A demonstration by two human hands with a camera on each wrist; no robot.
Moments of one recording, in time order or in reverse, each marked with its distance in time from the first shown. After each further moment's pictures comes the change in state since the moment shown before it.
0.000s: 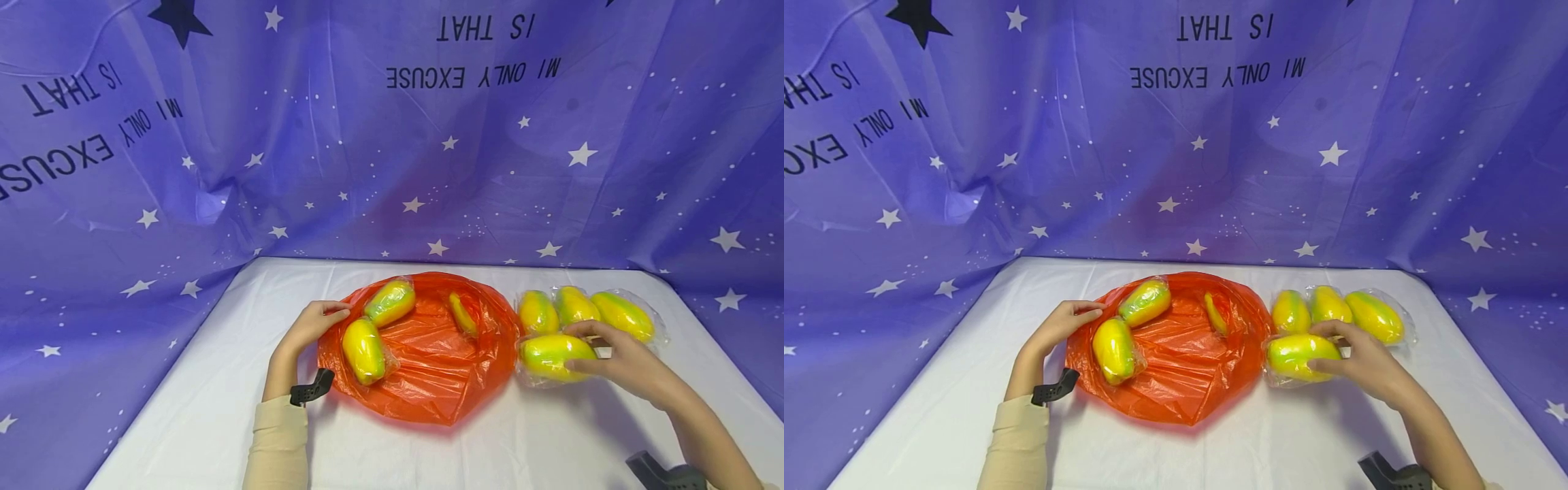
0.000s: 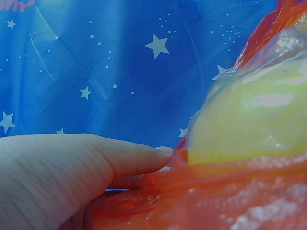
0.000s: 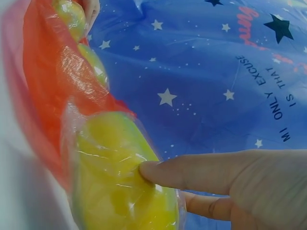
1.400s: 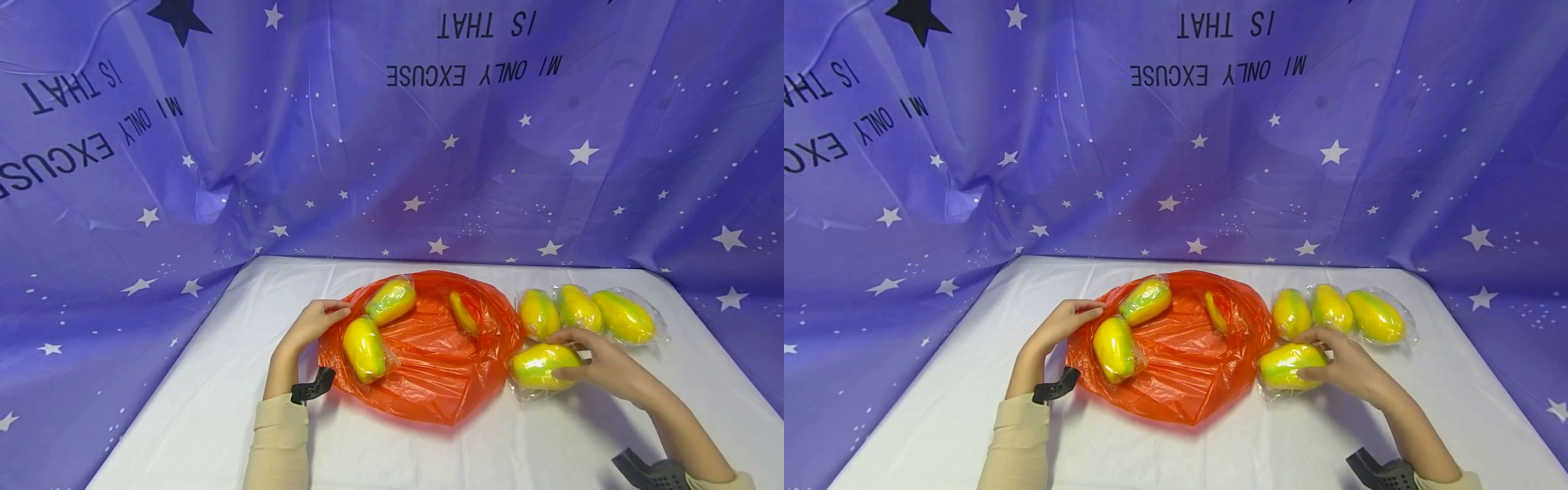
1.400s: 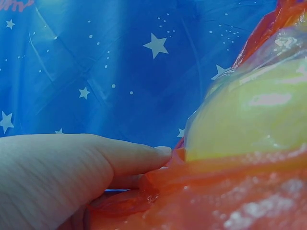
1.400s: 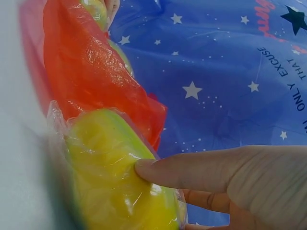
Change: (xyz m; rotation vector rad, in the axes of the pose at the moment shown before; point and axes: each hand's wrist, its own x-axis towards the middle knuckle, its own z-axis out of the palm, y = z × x) left_hand -0.001 0.003 0.000 -0.001 -0.013 -0.017; right_hand 0.012 0.014 0.021 0.038 -0.072 -0.054
